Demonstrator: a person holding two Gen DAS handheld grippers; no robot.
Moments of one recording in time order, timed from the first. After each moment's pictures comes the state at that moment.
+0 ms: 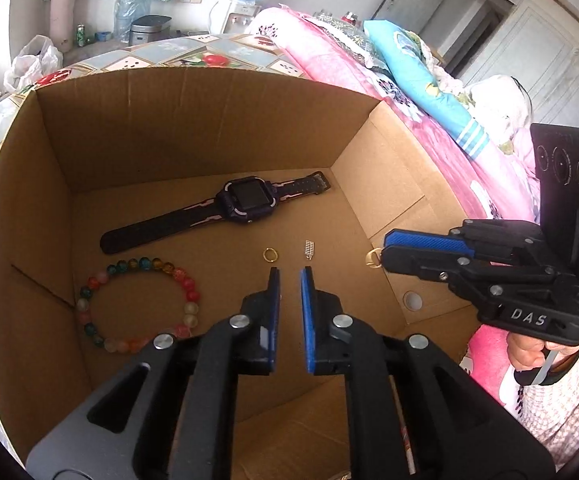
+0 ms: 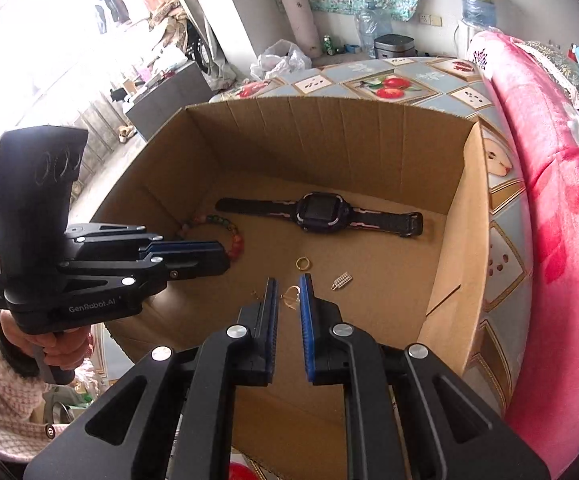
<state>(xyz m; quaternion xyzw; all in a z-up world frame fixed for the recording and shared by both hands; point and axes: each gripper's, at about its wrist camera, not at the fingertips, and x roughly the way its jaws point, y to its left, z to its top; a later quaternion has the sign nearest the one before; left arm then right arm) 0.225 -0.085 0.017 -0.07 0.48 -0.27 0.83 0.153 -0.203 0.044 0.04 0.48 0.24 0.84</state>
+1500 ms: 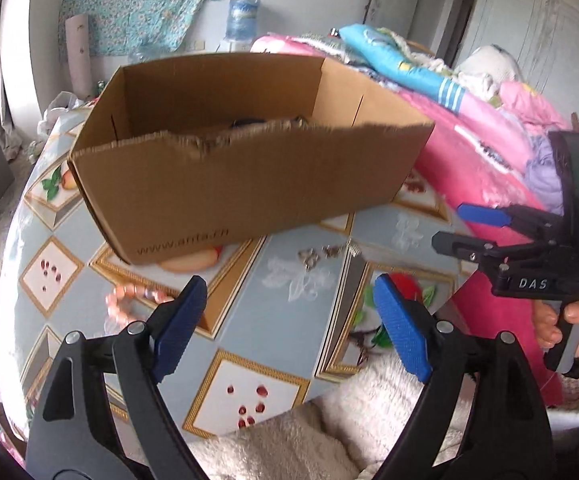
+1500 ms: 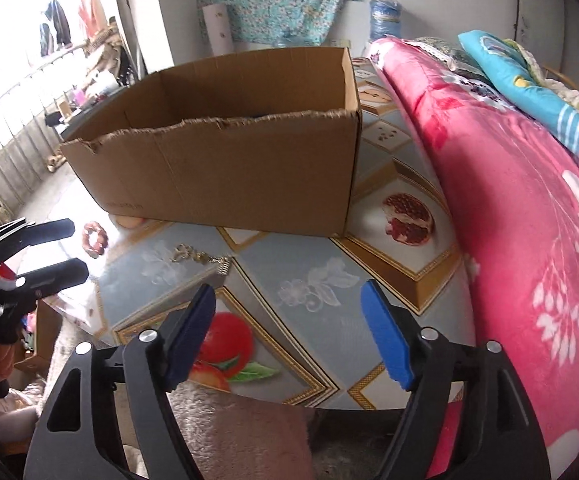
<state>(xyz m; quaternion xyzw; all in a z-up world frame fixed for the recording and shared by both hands) 0.039 -0.062 0.010 0.02 0.41 -0.23 0.88 -0.025 -0.218 -0.005 0.02 0.43 0.06 0.90</state>
